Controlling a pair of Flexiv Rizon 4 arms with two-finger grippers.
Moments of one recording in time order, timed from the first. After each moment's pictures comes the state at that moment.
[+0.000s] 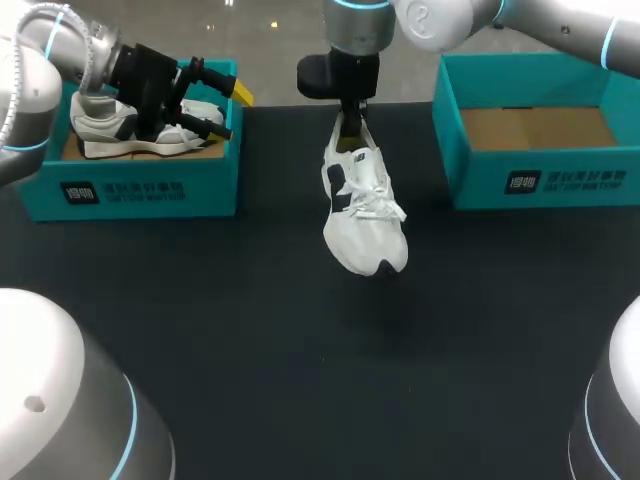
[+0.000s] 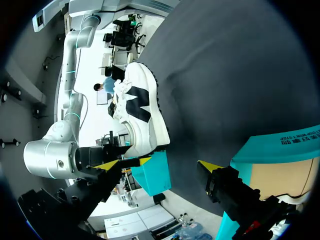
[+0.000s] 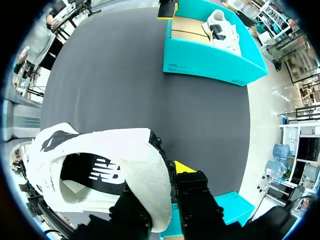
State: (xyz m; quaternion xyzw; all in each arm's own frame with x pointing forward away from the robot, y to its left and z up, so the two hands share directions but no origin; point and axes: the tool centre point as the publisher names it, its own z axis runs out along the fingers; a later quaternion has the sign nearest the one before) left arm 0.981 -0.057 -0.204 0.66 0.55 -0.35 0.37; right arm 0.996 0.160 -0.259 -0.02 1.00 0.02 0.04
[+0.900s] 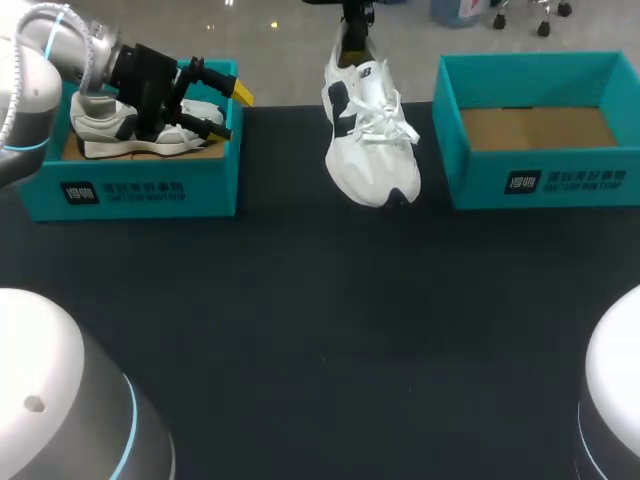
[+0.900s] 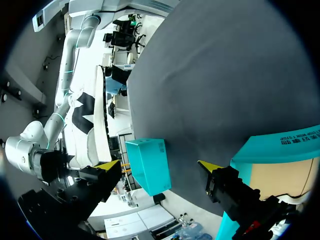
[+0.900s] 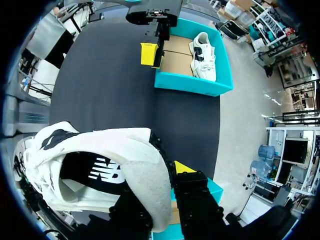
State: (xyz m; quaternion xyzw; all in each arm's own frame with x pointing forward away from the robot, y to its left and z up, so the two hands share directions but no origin) left arm 0.981 -0.057 -0.204 0.66 0.55 -0.35 0.37; right arm 1.004 0.160 -0.114 -0.03 1.00 0.01 0.09
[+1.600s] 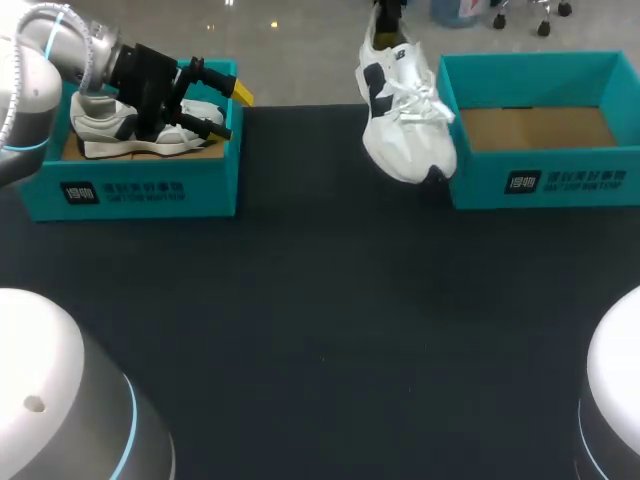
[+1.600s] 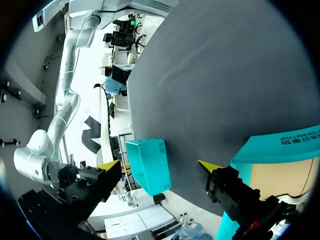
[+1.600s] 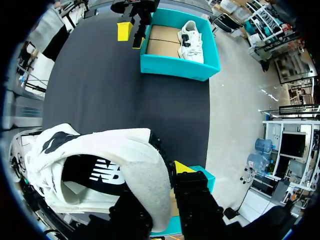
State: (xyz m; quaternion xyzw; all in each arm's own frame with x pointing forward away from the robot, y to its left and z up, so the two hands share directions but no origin) left arm 0.981 -0.057 -0.204 0.66 0.55 -0.35 0.37; right arm 1.058 0.097 -0.115 -0.02 0.99 0.00 0.10
